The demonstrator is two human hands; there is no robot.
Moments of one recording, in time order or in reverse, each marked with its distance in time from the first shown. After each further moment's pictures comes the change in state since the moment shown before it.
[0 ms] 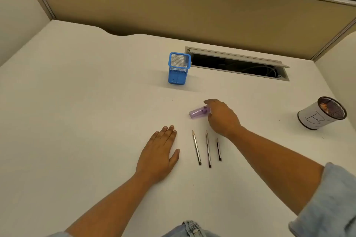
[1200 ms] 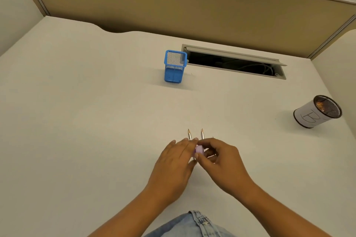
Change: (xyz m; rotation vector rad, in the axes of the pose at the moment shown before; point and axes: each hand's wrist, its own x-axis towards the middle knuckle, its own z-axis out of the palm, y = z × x) left_hand -0.025 0.079 -0.044 -0.330 0.139 0.147; right_hand -0.143 -0.057 -0.024 0.670 0.041 0.068
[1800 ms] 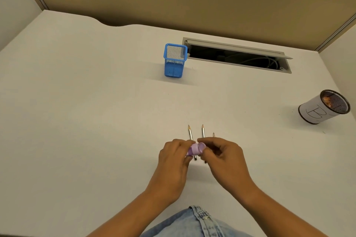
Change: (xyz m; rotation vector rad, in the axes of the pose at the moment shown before) left_hand -0.008 0.005 0.007 -0.214 -0.005 -0.187; right_hand -0.003 0.004 0.001 0.145 0.070 0.141
